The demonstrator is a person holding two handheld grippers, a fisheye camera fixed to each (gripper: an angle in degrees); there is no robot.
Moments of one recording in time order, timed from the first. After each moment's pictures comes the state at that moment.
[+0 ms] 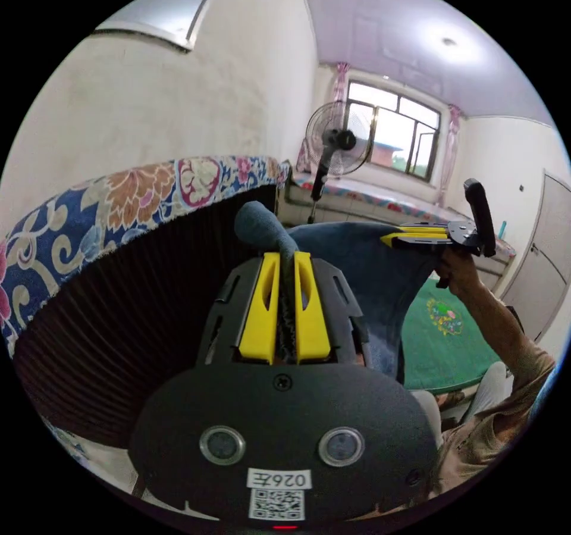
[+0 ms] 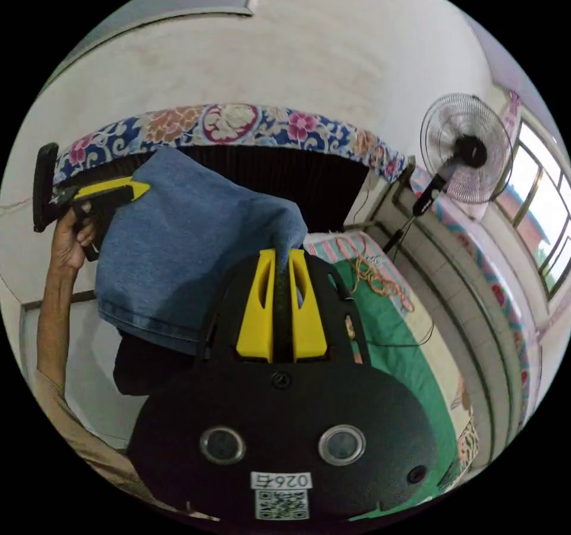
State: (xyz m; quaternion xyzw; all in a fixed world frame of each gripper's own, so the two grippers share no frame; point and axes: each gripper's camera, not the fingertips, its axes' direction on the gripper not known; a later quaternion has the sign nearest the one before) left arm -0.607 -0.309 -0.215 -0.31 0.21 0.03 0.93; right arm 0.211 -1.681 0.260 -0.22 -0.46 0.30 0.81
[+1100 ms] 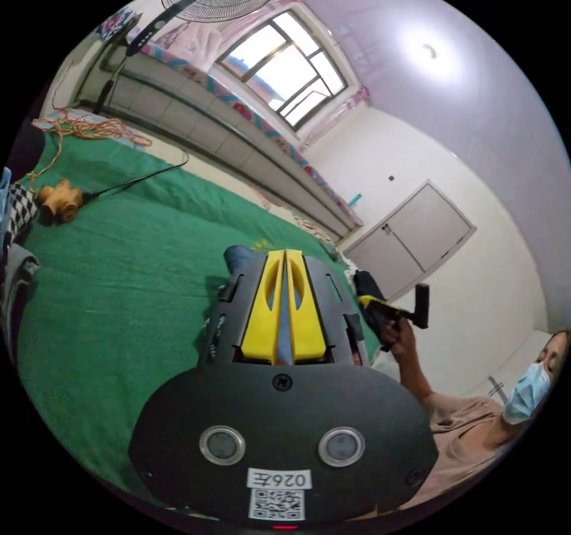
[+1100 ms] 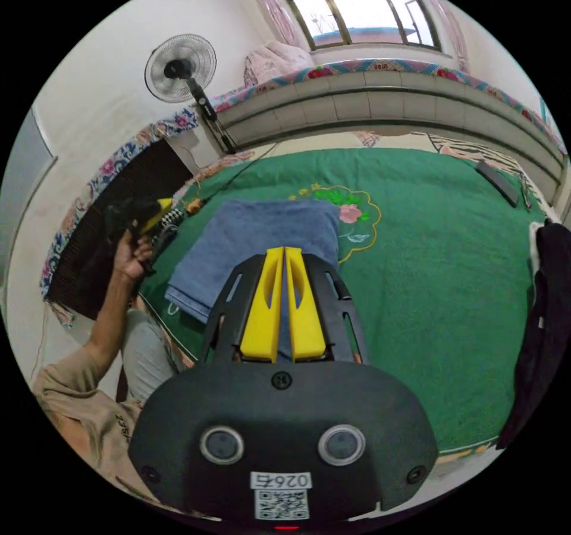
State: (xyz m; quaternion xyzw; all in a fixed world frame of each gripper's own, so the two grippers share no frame) left arm -0.148 -0.135 -0.092 -0.47 0.56 -0.14 0.67; right arm 0.389 -0.944 -0.124 -0.44 -0.29 0.59 0.61
